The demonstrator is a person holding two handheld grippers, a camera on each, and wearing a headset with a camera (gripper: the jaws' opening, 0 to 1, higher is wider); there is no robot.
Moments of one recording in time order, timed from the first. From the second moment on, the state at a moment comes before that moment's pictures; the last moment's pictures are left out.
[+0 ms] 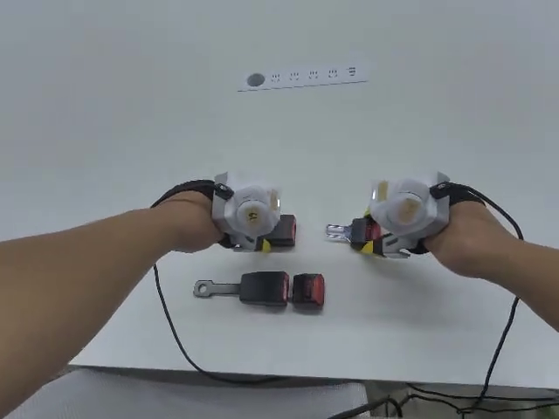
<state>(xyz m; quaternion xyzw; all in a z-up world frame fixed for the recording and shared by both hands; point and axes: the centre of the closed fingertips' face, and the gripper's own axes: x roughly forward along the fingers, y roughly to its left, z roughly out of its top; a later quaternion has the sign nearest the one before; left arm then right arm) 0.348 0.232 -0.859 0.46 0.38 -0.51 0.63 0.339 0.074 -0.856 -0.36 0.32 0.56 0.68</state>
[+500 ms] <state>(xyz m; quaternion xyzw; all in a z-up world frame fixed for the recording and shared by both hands) 0.348 0.240 -0.854 0.48 0.36 -0.47 0.64 0.341 0.034 -0.857 -0.40 0.32 0.51 0.69</state>
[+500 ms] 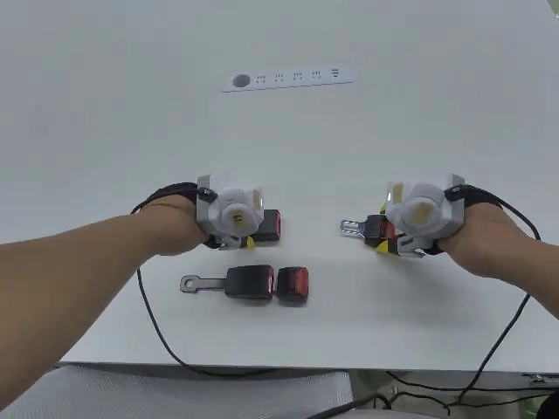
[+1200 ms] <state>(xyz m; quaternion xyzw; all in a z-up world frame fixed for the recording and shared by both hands) 0.280 0.326 -0.783 0.35 0.31 -0.41 0.79 0.261 0.044 -0.802 -0.27 0.35 0.40 0.81</state>
